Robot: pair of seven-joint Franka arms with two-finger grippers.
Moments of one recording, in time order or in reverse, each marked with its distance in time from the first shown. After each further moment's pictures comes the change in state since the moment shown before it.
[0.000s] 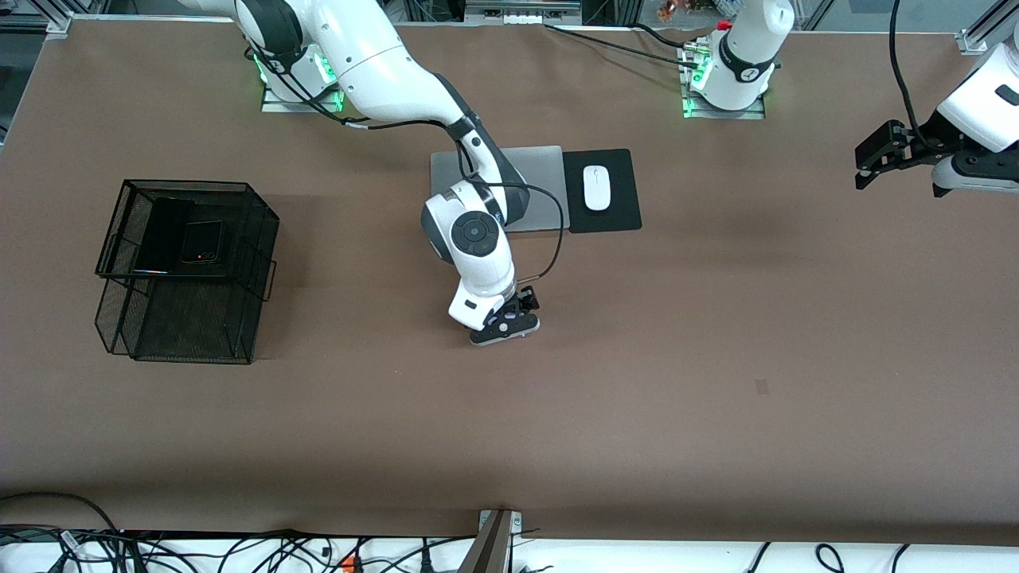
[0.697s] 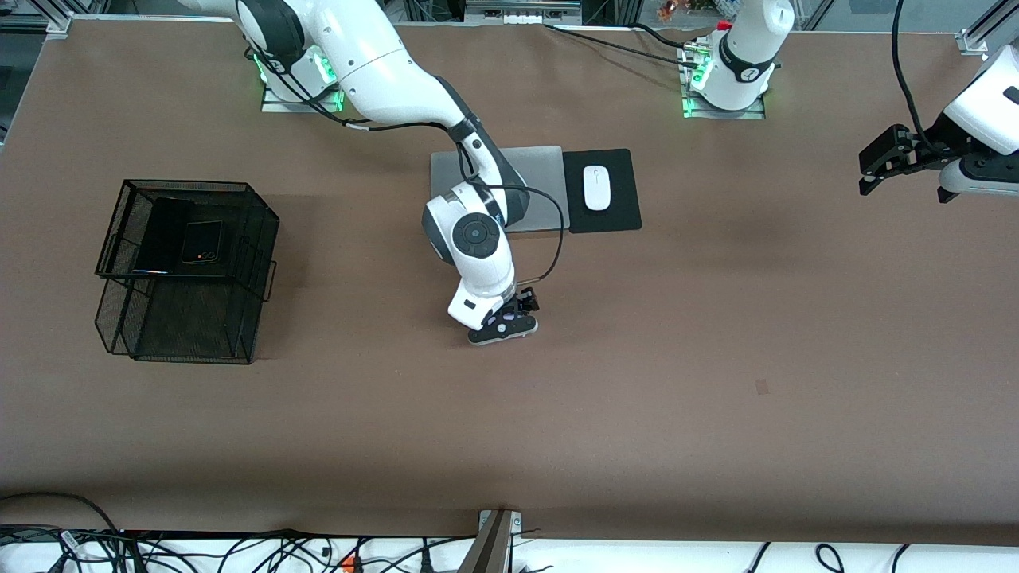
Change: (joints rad) left arm 0.001 0.013 0.001 0.020 0.000 0.007 0.000; right arm 0.000 0.006 0.002 0.000 0.000 0.004 0.045
